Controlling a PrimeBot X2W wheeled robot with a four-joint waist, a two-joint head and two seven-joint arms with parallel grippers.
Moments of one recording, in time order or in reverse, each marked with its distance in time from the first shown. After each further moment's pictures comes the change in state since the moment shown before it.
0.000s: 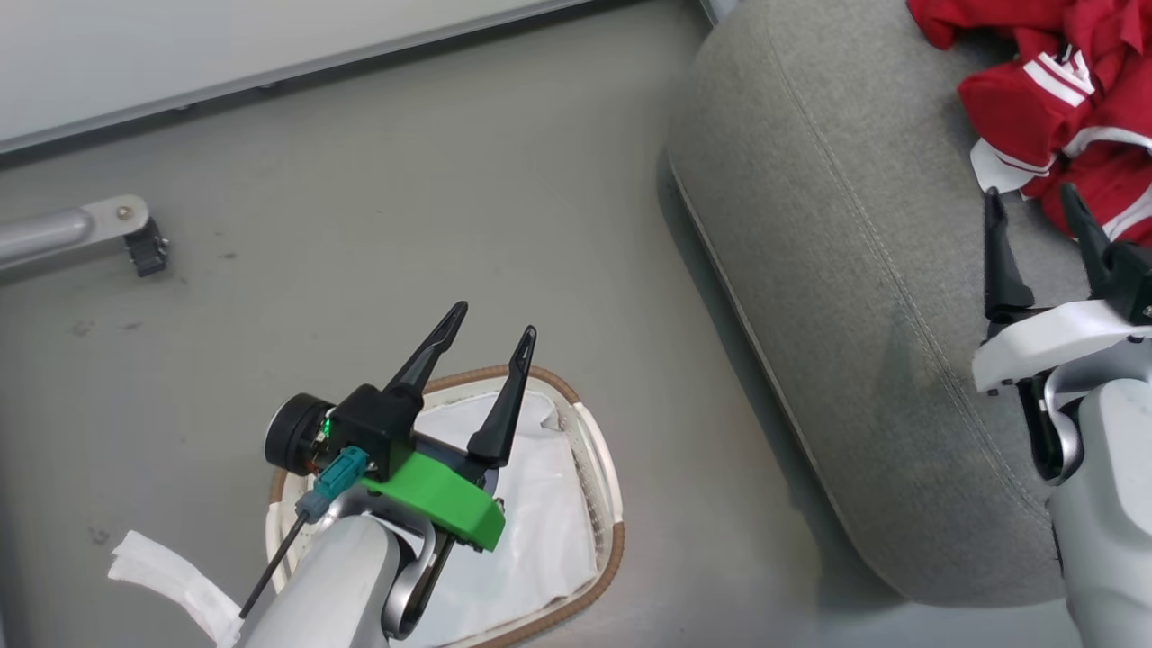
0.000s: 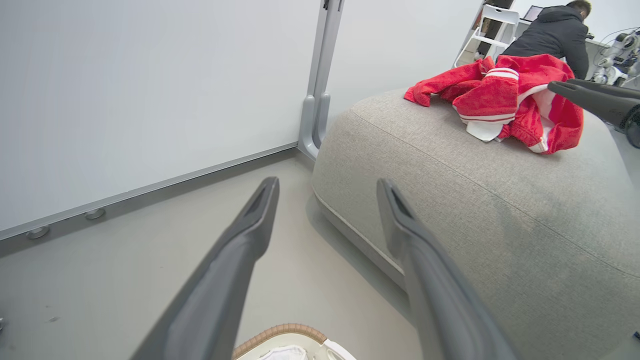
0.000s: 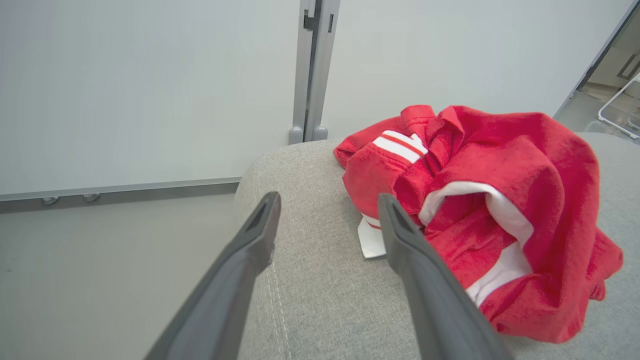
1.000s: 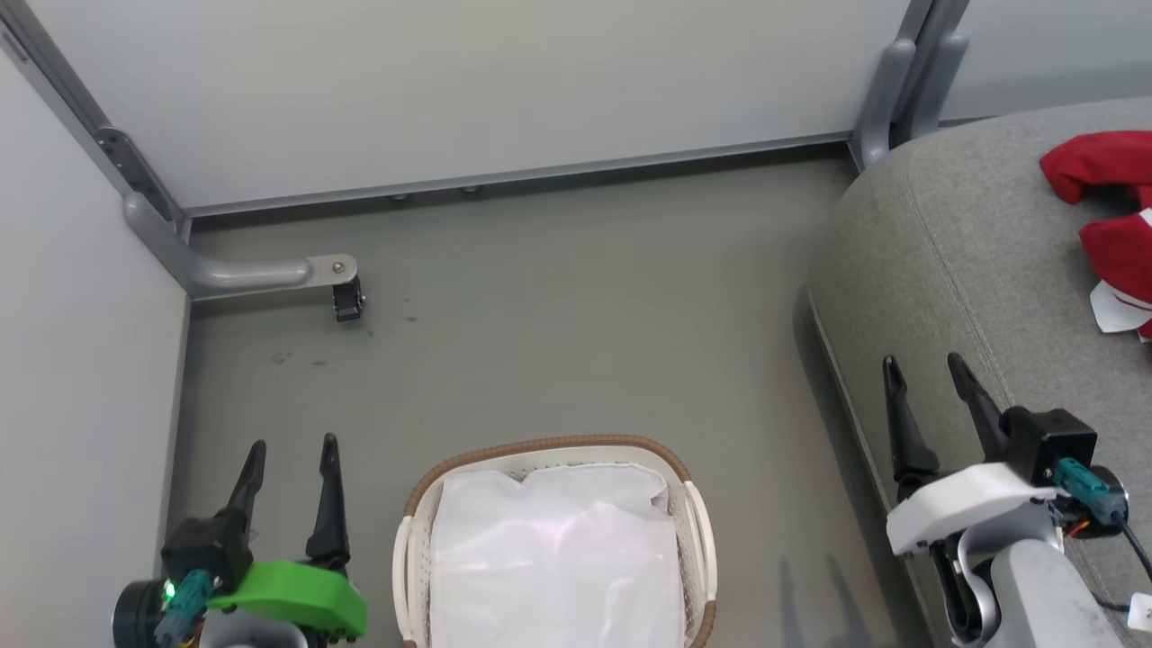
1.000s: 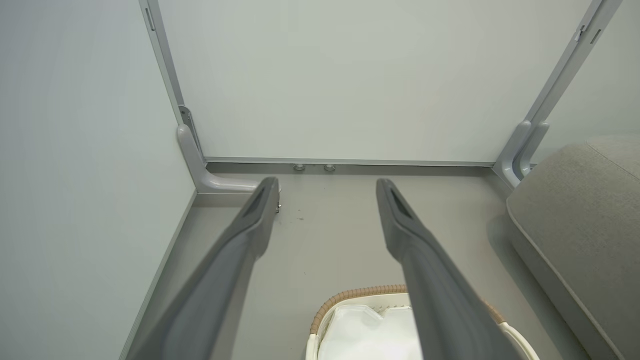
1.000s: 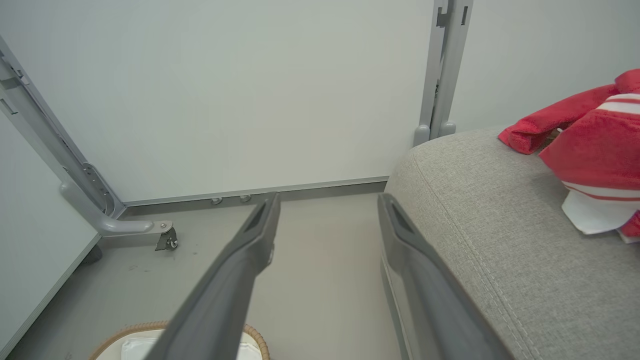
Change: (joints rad) left arm 0.273 -0.103 0.497 0.048 0.159 0.000 0.000; right arm 0.295 0.146 0.056 -0.128 0.049 0.000 0.000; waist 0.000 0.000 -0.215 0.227
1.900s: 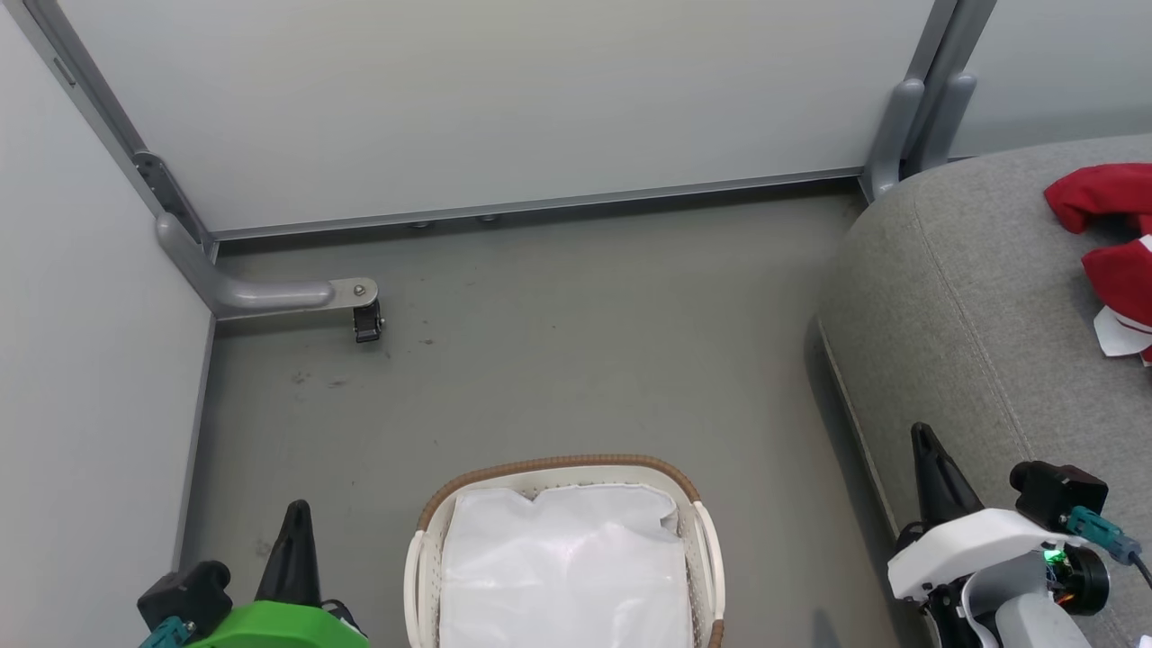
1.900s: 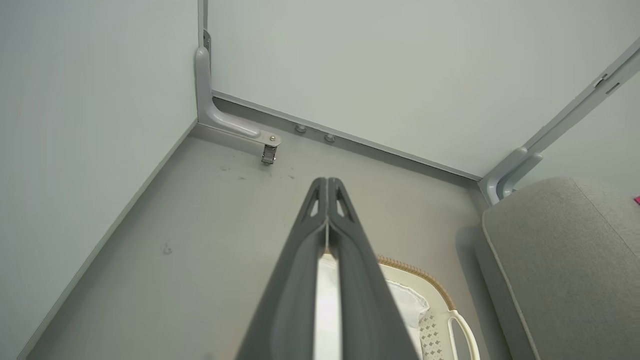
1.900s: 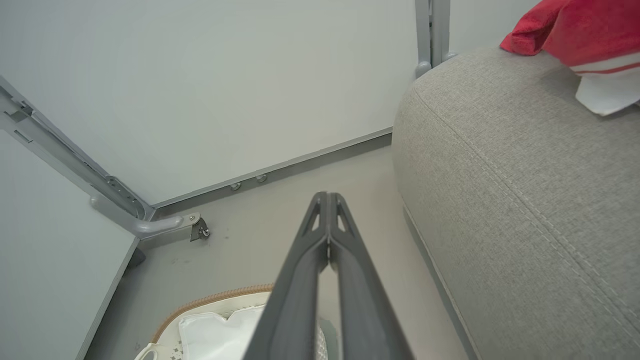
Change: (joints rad) left arm 0.070 -0.008 -0.007 0.044 -0.272 0.000 0.050; right arm 0.081 0.018 0.001 0.040 0.204 0.000 0.060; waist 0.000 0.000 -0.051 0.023
